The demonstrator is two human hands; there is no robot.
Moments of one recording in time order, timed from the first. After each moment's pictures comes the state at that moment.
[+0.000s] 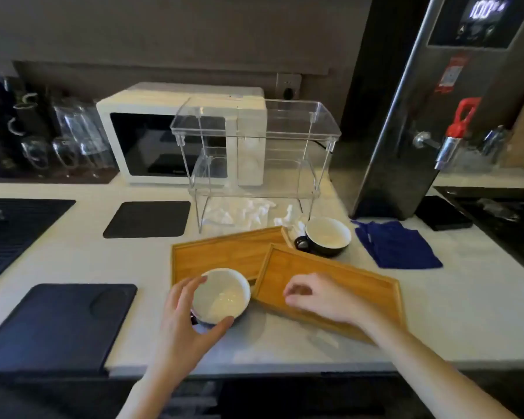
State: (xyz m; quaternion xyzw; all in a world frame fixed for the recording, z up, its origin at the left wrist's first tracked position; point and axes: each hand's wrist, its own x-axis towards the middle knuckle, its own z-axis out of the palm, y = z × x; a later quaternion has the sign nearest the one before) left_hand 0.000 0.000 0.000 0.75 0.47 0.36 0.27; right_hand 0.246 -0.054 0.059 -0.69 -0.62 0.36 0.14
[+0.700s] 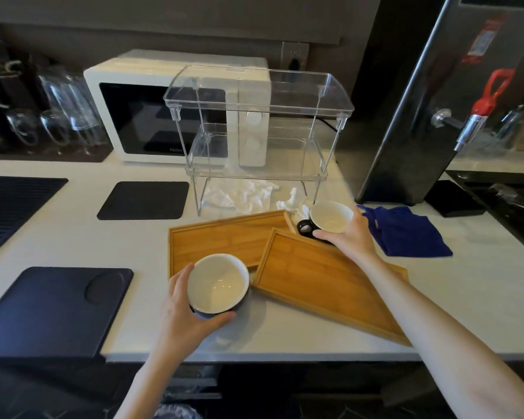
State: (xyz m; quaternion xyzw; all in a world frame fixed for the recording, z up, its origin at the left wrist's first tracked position) left_hand 0.005 0.014 -0.017 0.72 0.52 0.32 0.35; right_hand 0.343 0.026 0.001 -0.83 -0.39 0.16 0.37
